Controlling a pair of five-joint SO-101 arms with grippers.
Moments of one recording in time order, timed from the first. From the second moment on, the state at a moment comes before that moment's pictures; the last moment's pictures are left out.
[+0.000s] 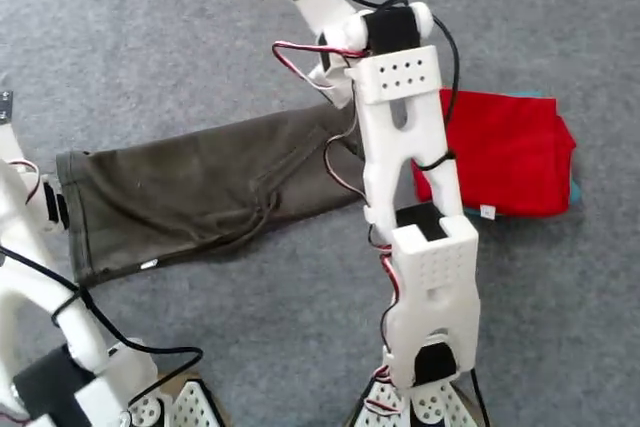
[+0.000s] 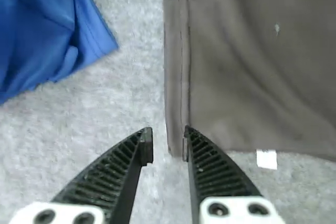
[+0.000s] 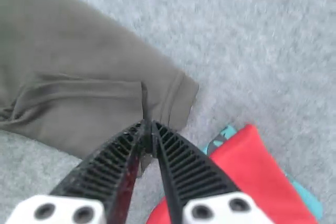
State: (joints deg) left arm -40.8 -18.8 24.8 77.8 -20.0; right arm -13.7 33.6 -60.1 100.8 33.8
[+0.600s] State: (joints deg) left arm -40.8 13.7 7.9 73.6 -18.0; right arm -13.3 33.6 -56.8 100.8 33.8
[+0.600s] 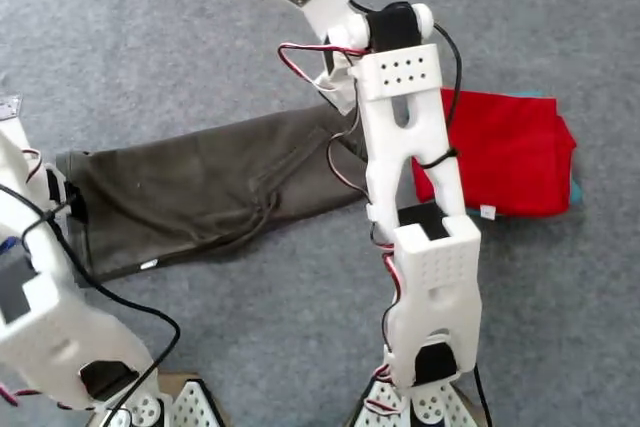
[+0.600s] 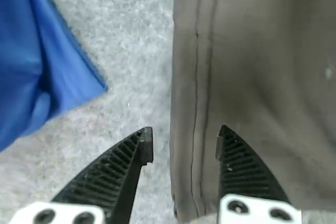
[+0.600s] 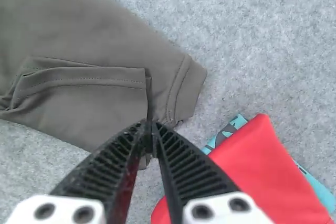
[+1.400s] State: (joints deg) left arm -37.5 35.7 -8.7 81.2 -15.6; right arm -13.3 30.0 -56.8 100.8 33.8
